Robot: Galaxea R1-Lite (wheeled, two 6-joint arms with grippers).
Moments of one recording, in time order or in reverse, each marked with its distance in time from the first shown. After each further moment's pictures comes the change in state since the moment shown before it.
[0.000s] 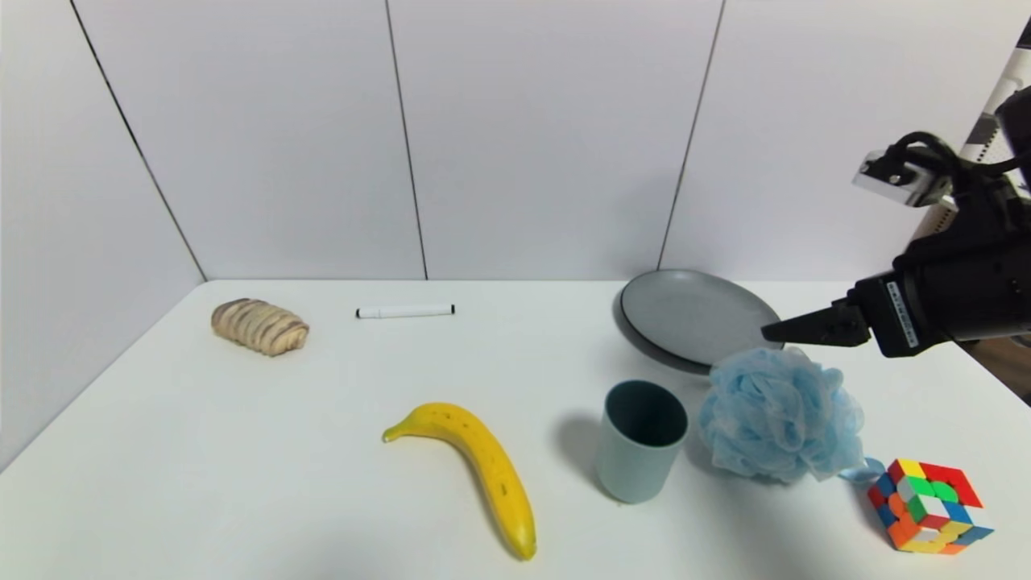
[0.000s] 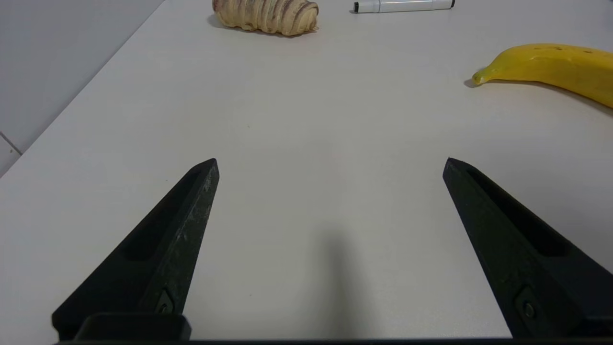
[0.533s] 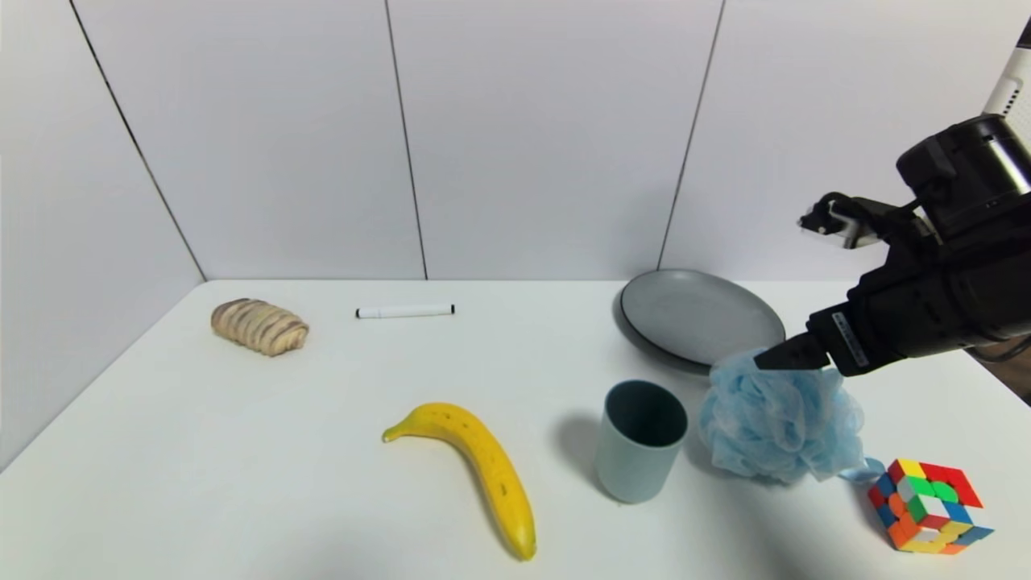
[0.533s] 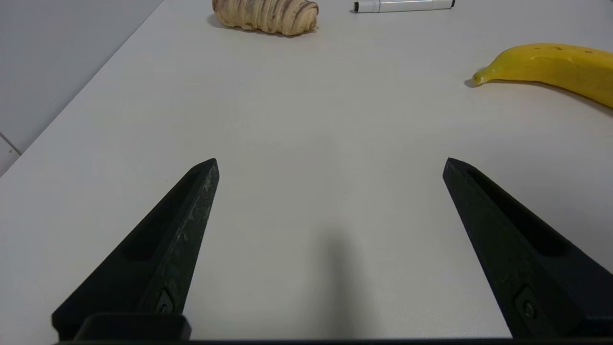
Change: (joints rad) left arm 0.000 0.000 0.000 0.000 -0.001 0.000; right arm -0.006 0.127 -0.009 0.038 -0.150 -0.019
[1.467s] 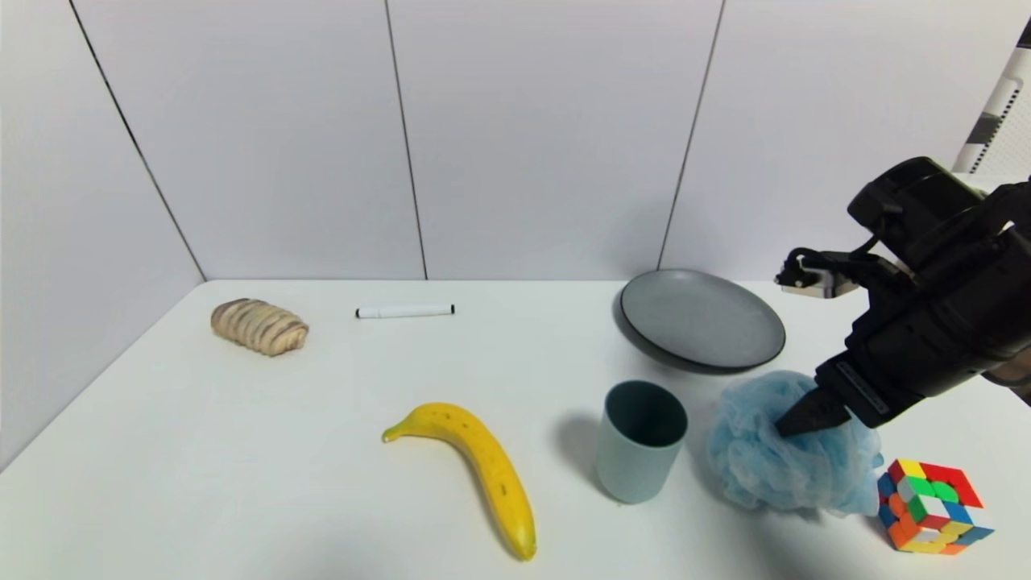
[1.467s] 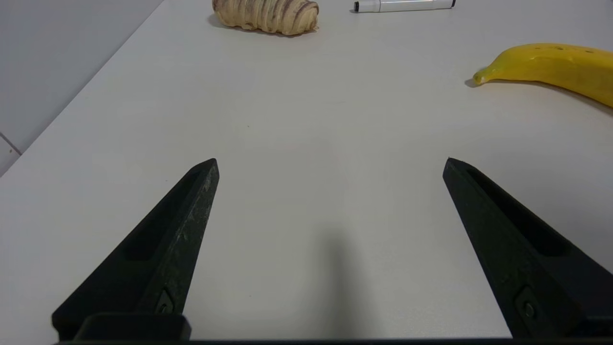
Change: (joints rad) left arm 0.000 0.000 0.000 0.000 0.000 0.000; right arm 0.019 0.086 -0.100 0.321 -0.011 -0.066
